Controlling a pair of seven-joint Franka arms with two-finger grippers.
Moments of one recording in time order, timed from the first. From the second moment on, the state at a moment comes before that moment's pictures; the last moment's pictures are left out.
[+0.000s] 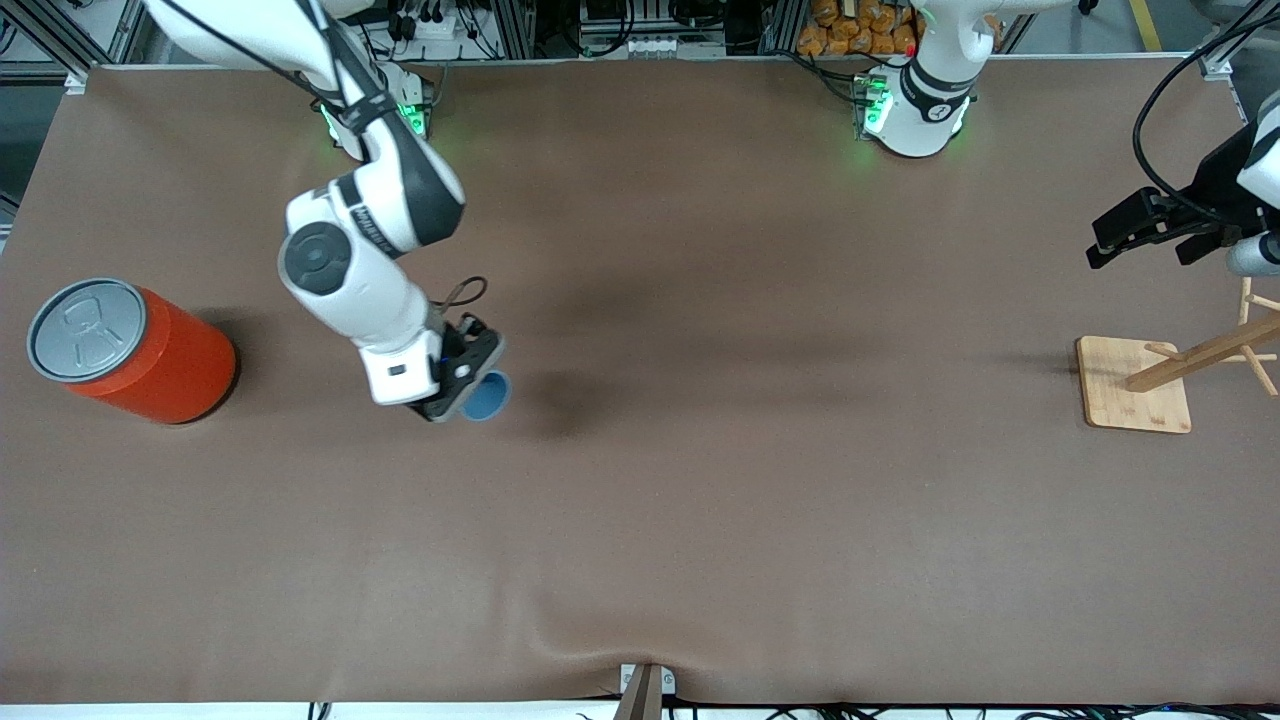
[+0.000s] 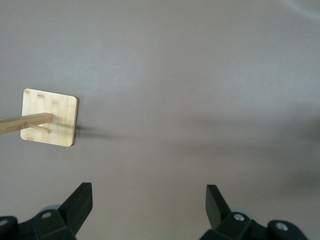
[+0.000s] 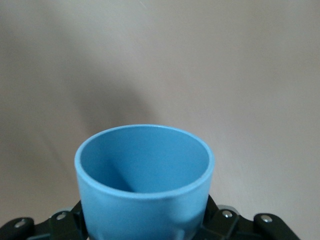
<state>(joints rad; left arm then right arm) 0.00 -0.03 -0.05 -1.57 -0.04 1.57 -0.11 0.26 0.35 0.23 -1.84 0.04 2.33 -0.59</state>
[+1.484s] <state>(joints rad) 0.00 -0.01 -0.05 -1.57 -0.05 1.57 -0.11 0.84 0.81 0.00 -1.56 -0.24 2.59 -0.58</state>
